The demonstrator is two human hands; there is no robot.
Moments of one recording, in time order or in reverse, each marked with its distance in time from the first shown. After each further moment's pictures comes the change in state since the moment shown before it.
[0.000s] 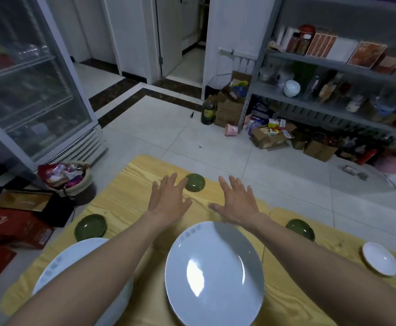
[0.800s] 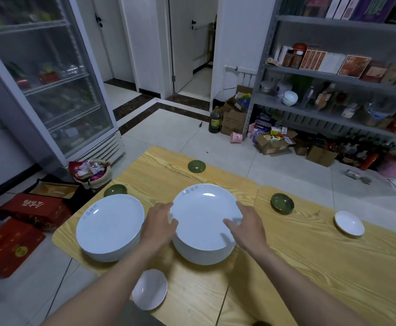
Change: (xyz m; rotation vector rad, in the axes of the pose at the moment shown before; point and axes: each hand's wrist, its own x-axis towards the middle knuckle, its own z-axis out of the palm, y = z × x) left_hand -0.218 0.016 0.037 -0.372 0.147 -0.219; right_hand -0.211 0.020 0.063 0.628 0.251 0.182
